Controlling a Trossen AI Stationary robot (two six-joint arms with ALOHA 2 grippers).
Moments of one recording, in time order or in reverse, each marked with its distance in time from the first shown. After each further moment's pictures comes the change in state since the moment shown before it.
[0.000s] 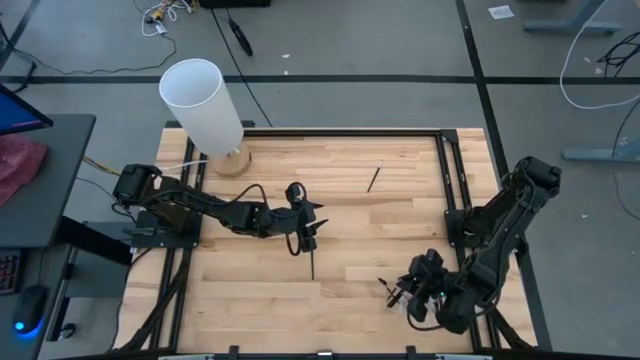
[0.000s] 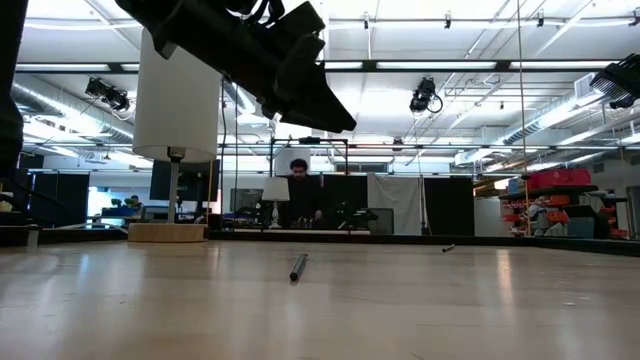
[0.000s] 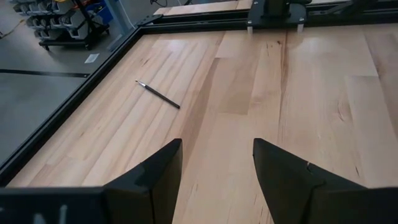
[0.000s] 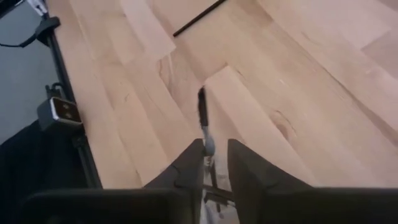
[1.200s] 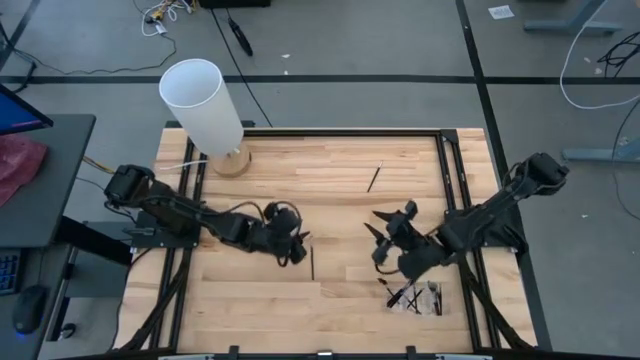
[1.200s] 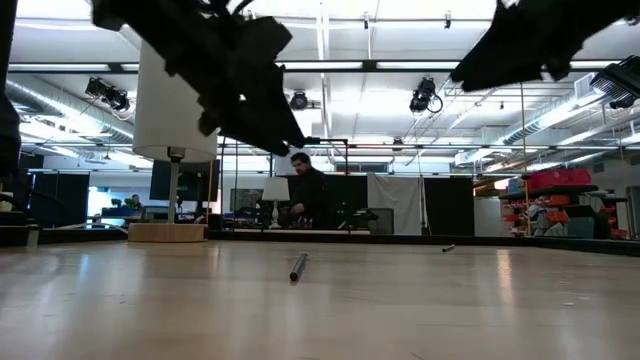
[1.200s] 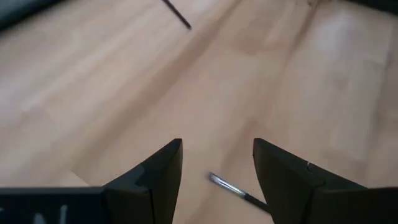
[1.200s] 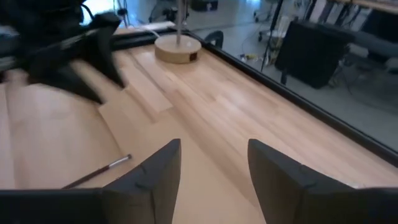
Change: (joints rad) left arm -0.142 -0.061 0.000 -0.378 -0.103 -0.584; right arm -0.379 -0.094 -0.238 0.490 0.448 -0.734
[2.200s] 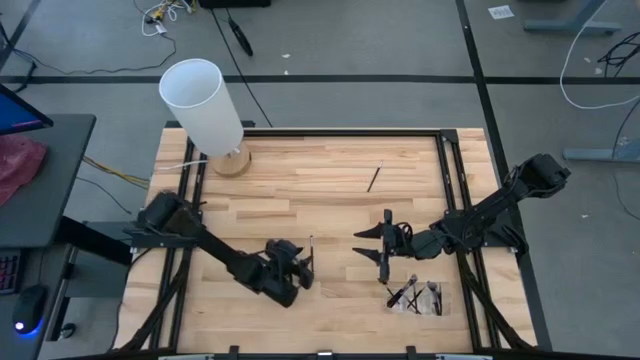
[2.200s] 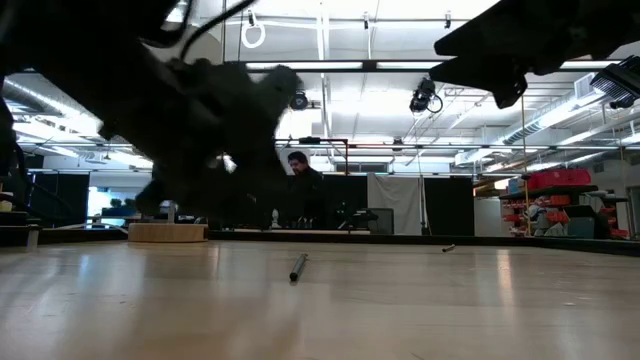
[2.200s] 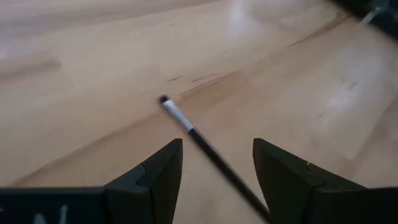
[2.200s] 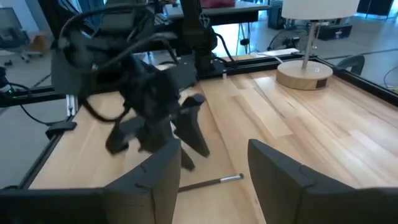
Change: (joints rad) left arm -0.224 0.364 0.082 0.063 -0.272 -0.656; right arm -0.087 0.001 -0.302 0.915 -0.494 -0.485
